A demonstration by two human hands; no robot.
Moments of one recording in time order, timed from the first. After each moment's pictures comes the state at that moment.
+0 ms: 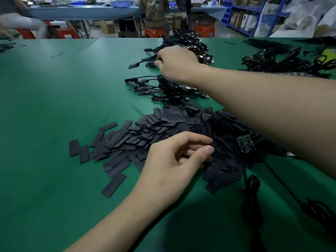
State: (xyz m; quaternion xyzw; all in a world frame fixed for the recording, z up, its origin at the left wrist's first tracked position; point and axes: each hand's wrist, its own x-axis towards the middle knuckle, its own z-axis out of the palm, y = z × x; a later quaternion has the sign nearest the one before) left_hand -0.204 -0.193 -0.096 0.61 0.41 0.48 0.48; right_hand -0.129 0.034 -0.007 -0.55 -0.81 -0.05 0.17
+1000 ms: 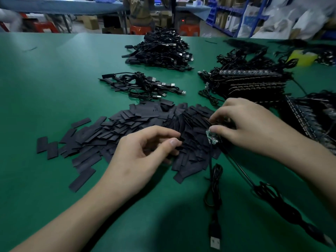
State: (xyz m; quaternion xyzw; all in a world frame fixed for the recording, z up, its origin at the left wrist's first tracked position) left_hand -0.207 -0.192 -0.099 0.63 0.40 0.47 0.47; right_hand 0.042 -0.156 -0.041 -0.59 -0.80 0.00 0.09
